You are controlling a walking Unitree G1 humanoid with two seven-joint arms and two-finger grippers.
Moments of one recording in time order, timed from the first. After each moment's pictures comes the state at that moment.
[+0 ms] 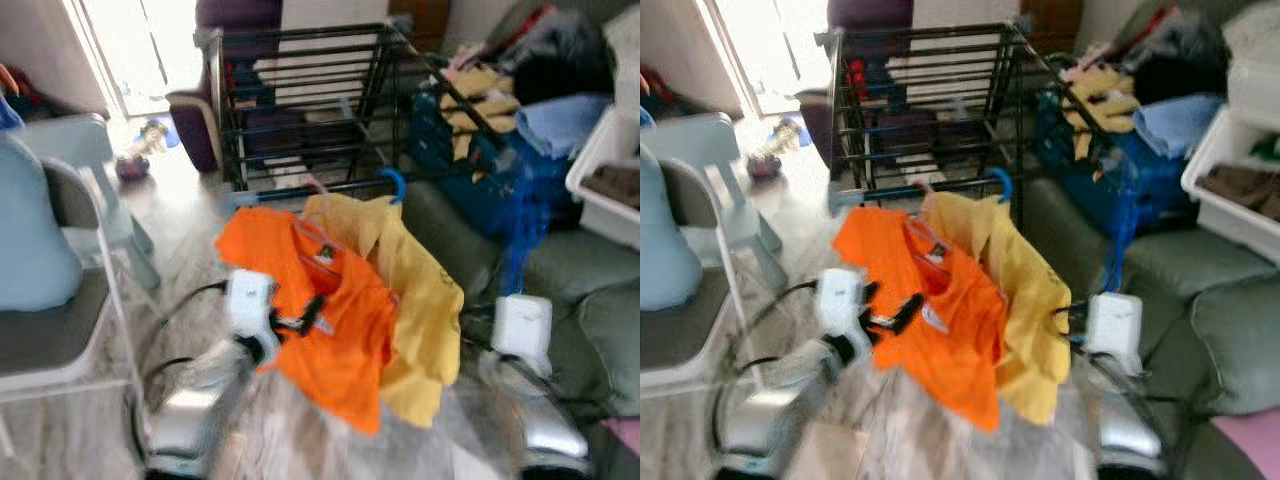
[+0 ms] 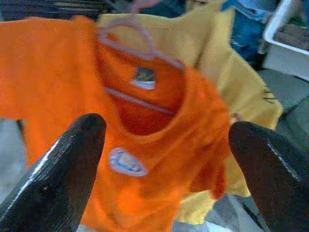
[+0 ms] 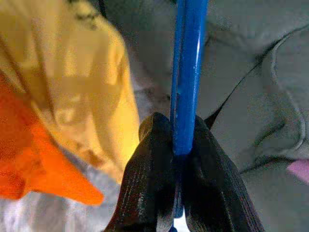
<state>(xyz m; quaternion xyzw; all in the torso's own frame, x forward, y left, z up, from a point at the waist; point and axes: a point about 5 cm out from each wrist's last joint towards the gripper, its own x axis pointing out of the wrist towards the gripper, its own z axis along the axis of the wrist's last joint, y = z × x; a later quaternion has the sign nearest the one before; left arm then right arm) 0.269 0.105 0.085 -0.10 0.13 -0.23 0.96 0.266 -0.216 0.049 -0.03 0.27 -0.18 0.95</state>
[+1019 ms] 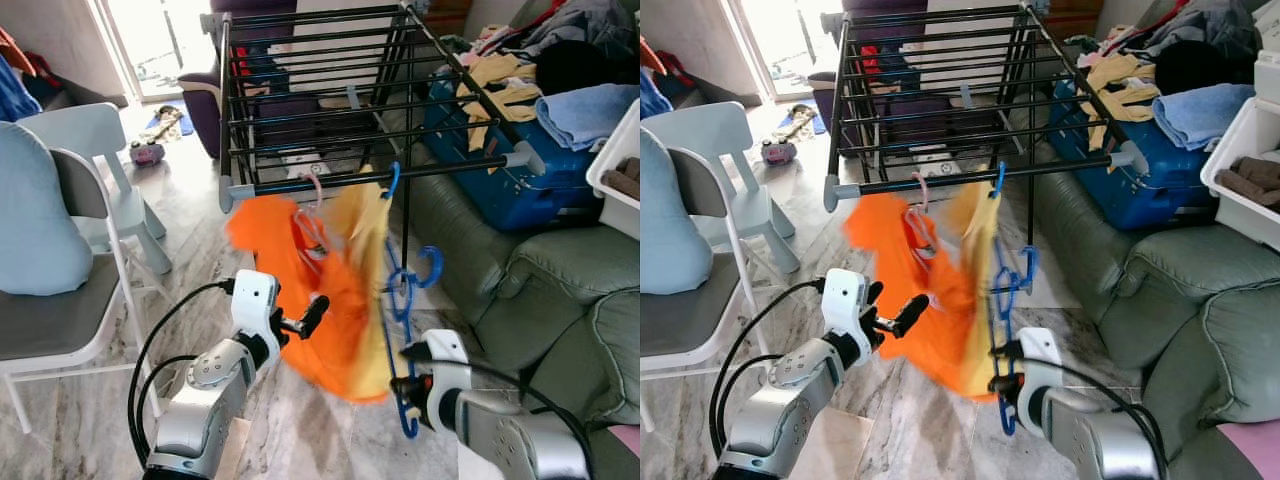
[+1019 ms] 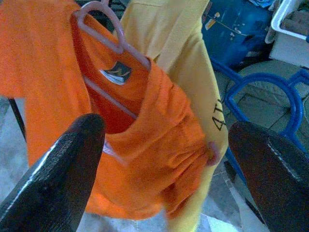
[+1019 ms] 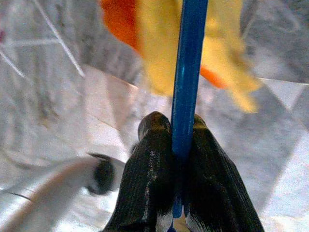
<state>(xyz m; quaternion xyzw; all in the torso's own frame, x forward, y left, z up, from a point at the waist) 0.270 0.097 0.086 -0.08 0.13 -0.24 0.96 0.221 -0.151 0.045 0.06 0.43 0.15 0.89</state>
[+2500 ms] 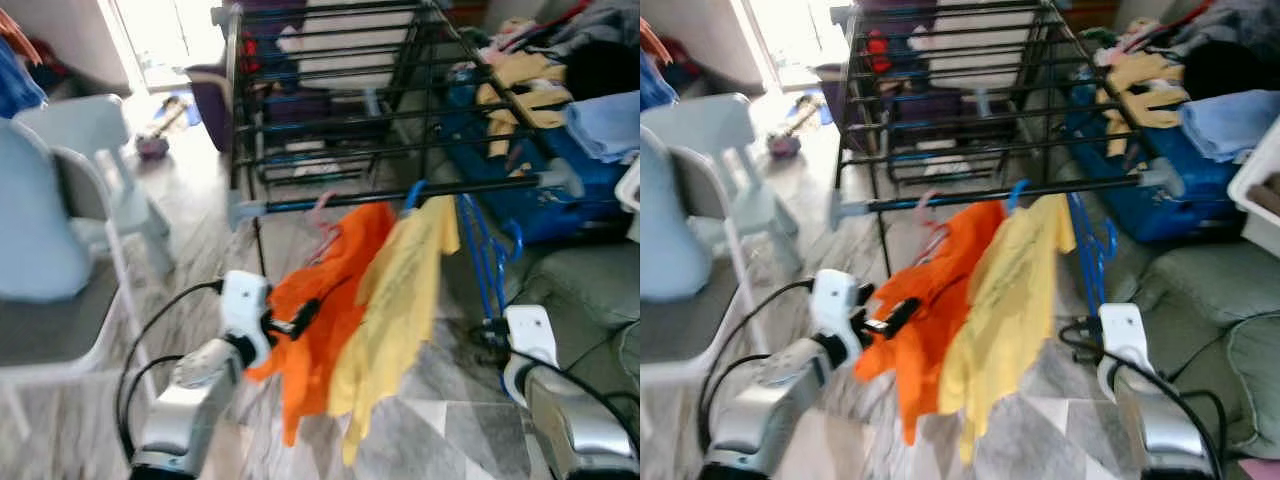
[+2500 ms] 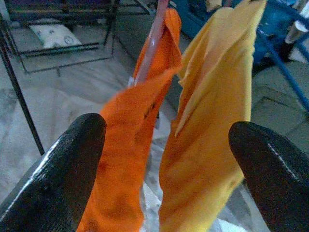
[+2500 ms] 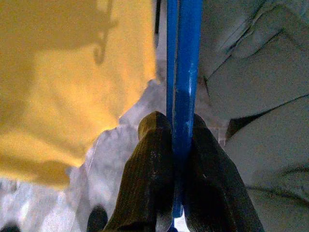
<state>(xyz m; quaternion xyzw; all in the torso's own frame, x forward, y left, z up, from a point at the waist) 0.270 0.110 0.082 -0.08 0.14 -0.25 0.96 0.257 -0.250 0.052 -0.07 0.34 -0.06 0.94</state>
